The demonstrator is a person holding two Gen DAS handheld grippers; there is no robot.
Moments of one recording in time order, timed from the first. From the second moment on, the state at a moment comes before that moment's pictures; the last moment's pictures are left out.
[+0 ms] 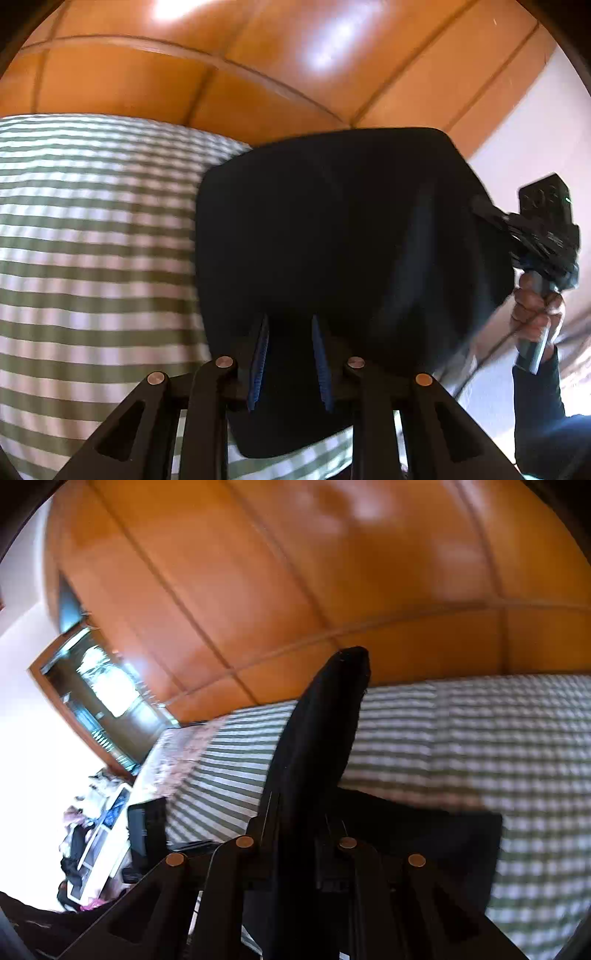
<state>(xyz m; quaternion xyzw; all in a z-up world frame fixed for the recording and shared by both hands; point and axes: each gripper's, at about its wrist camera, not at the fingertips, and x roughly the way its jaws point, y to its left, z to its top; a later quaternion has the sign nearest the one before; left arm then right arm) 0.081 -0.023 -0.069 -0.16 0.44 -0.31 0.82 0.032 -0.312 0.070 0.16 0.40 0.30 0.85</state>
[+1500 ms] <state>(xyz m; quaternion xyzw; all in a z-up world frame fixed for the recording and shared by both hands) 0.033 -0.088 -0.084 -0.04 0.44 -0.32 0.84 -0.069 -0.407 -0.060 0.19 0.49 0.06 0.85</state>
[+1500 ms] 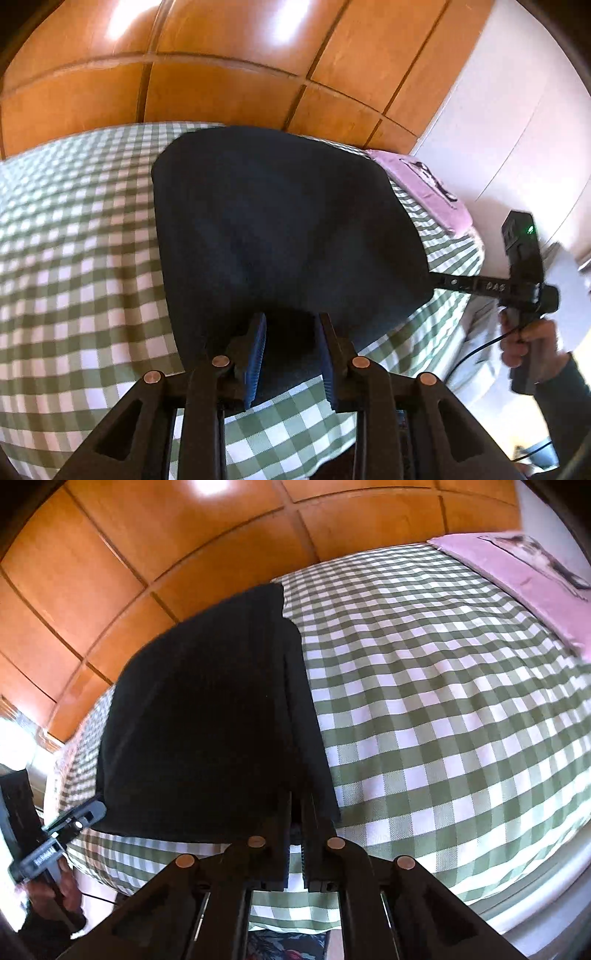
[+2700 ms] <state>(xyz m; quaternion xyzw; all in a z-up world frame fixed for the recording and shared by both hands) 0.092 -0.095 -0.056 0.01 0.43 -0.20 0.88 0.062 -0.345 -0.018 0.11 0.44 0.01 0.89</state>
